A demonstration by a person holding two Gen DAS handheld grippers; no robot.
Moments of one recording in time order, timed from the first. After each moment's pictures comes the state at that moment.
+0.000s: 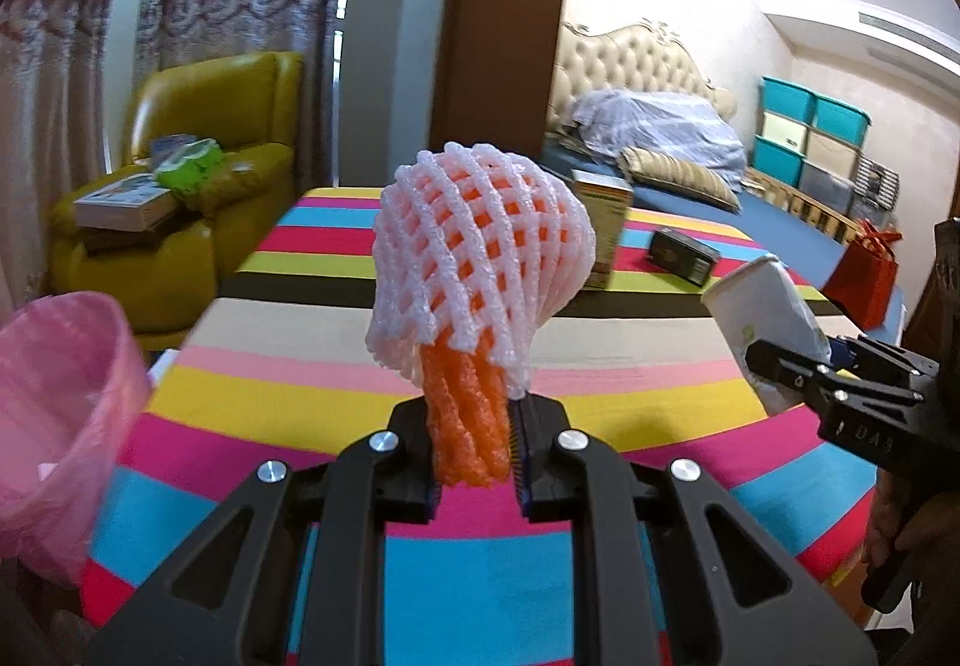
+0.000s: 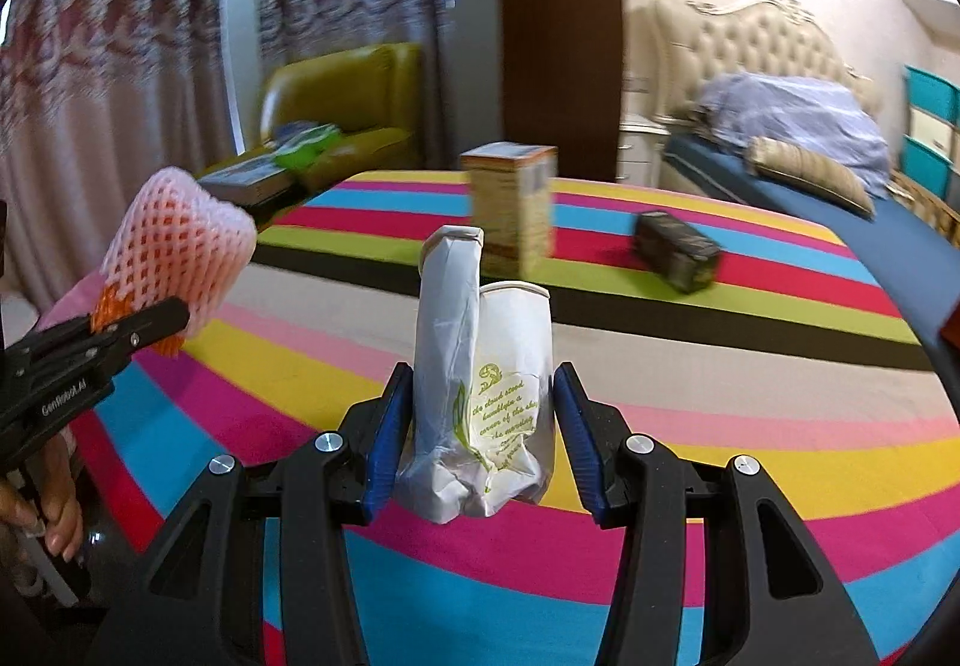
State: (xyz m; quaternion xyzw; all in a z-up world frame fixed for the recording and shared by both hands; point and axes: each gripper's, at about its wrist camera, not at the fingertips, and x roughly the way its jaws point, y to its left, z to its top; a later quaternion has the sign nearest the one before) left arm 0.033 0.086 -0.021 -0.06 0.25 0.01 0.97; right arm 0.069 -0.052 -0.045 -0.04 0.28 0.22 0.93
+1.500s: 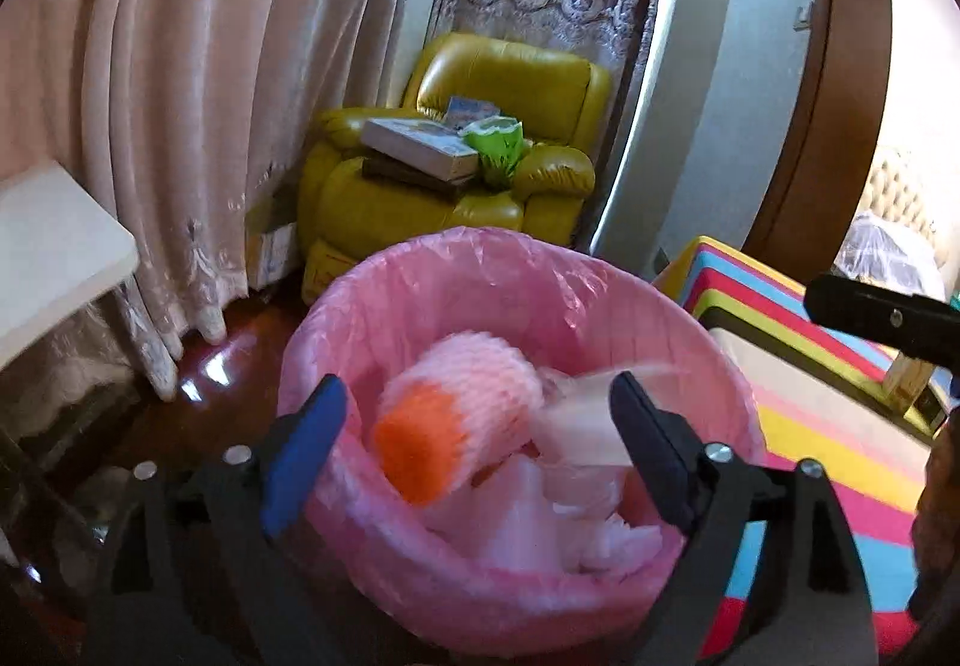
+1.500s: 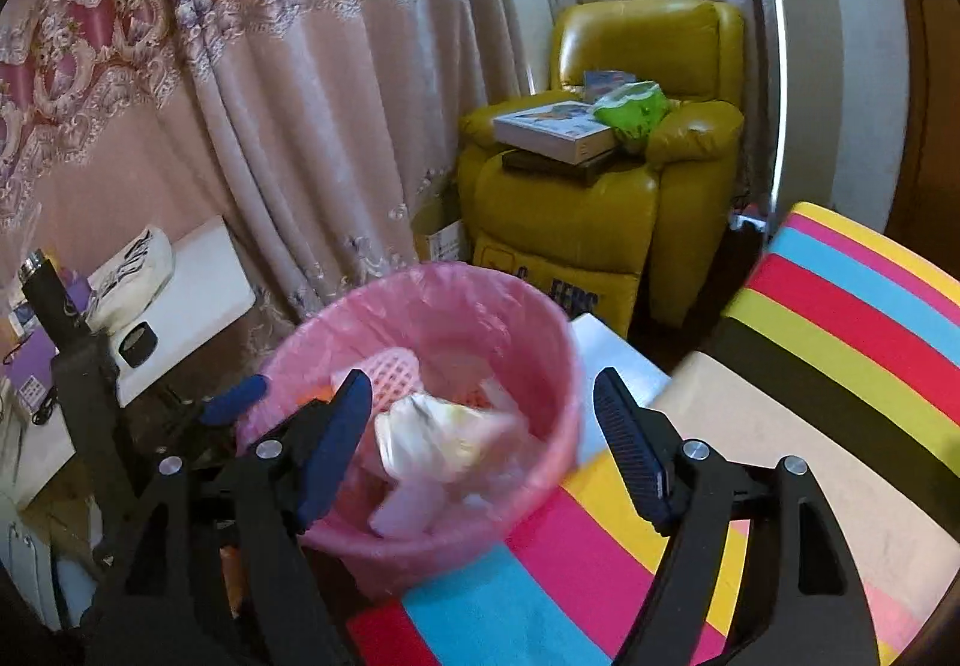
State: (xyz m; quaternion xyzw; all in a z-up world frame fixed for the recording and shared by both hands) left arm -0.085 0.389 -0.035 -0.17 0.23 0.29 0.91; right arm 0.066 0.289 -0.003 -0.08 0.31 0.51 0.80
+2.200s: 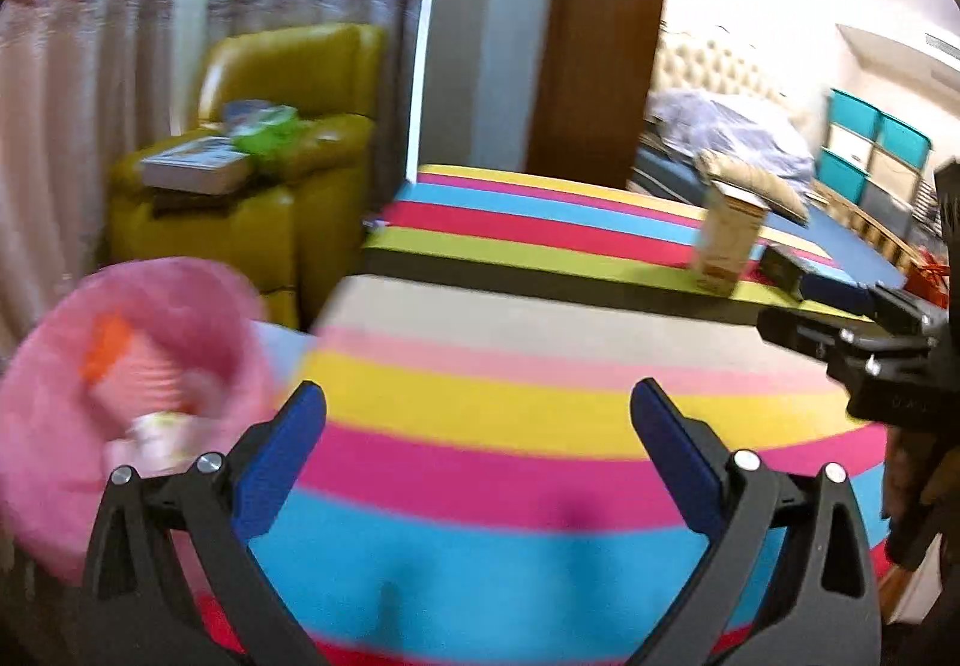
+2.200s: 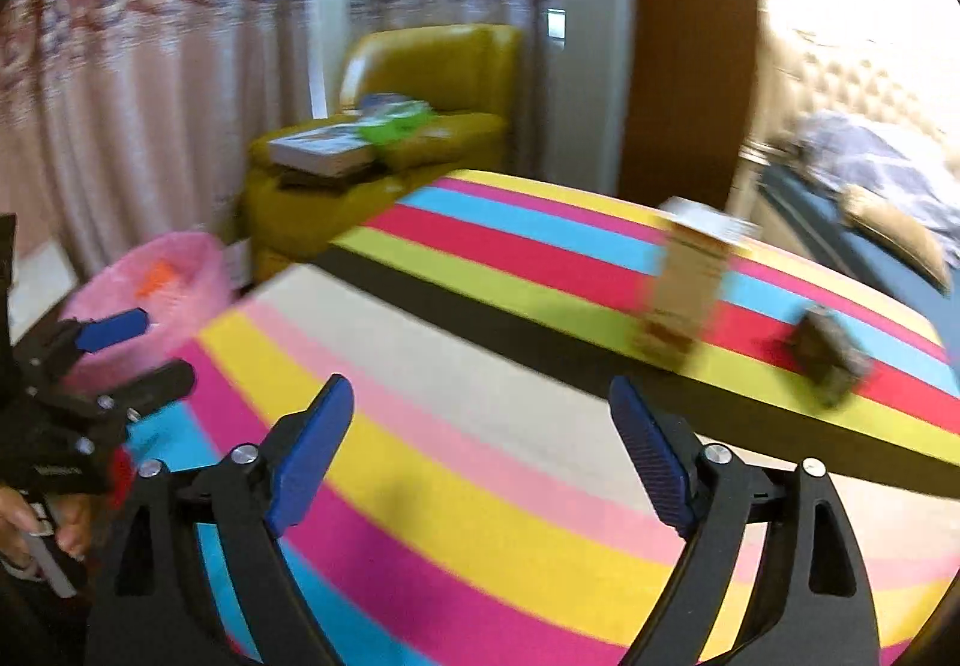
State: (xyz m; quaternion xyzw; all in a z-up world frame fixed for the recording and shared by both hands) left arm 0.051 0.172 -0.015 -0.09 0.29 0.07 0.95; right arm 0.118 0.031 -0.025 -0.09 0.28 0.28 0.91
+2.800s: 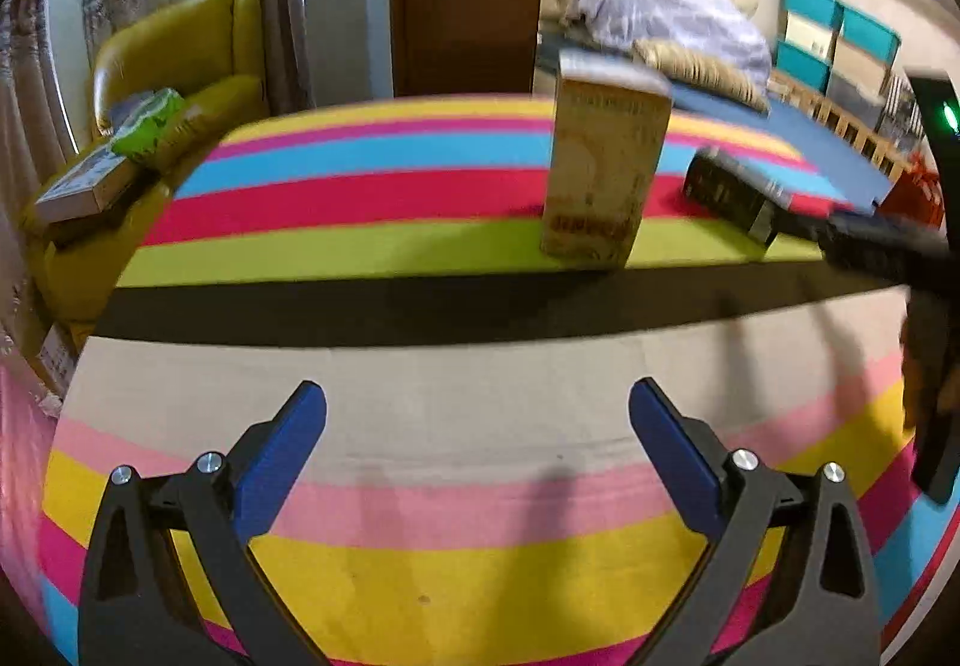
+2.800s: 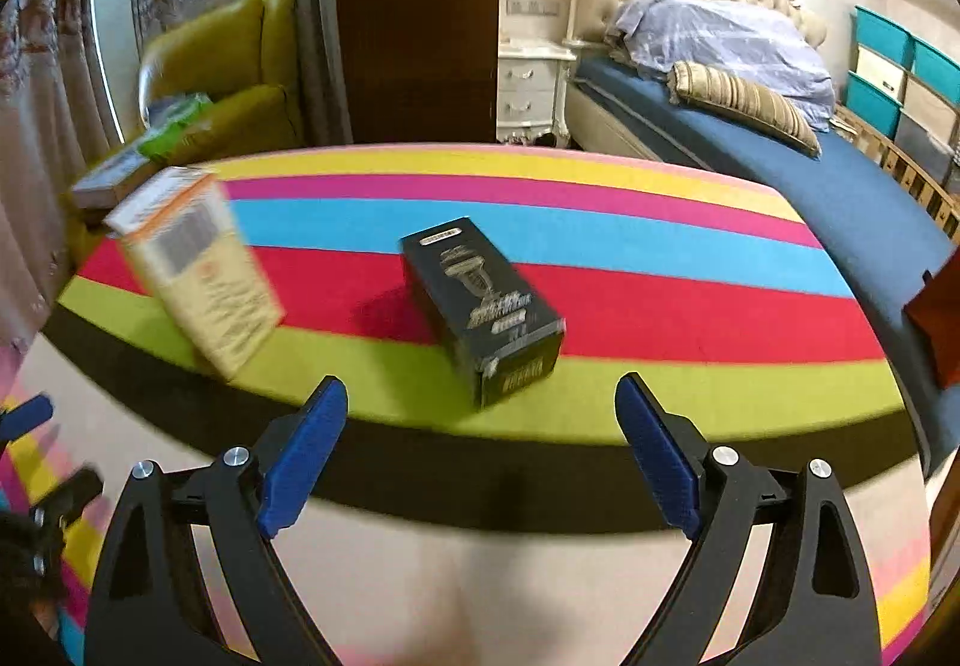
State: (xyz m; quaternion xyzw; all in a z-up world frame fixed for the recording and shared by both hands) left arm 0.219 0.032 -0.058 -0.02 0.40 0.01 0.92; right arm 0.283 -0.122 -0.061 -0.04 0.37 0.11 0.92
